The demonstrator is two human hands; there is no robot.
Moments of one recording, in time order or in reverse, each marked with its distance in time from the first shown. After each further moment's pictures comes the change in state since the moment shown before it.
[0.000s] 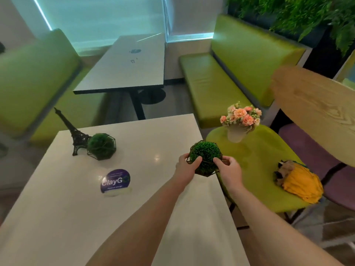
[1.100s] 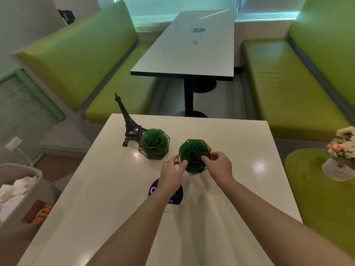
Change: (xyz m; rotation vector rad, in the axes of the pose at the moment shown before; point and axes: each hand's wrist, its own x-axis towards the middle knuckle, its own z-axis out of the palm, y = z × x) left_hand 0.079 -0.063 -0.250 0.247 0.438 0.043; right_hand 0.039 -0.037 0.290 -0.232 -0.334 -0.090
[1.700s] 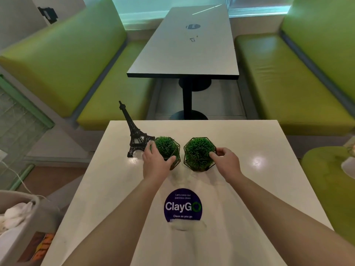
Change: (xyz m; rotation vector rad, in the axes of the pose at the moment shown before) left_hand 0.083 -0.009 -0.085 0.380 0.165 0.067; right_hand 0.039 -0.022 0.043 -0.045 0.040 -0.008
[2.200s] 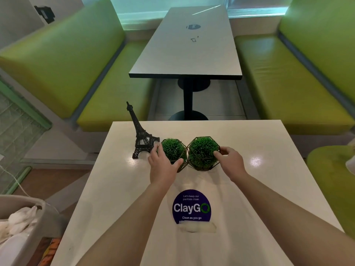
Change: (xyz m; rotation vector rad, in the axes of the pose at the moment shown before) left_hand -0.001 -0.013 0.001 -0.103 -0.012 0.054; right_hand -0.002 -0.008 0.013 -0.012 0.013 -0.025
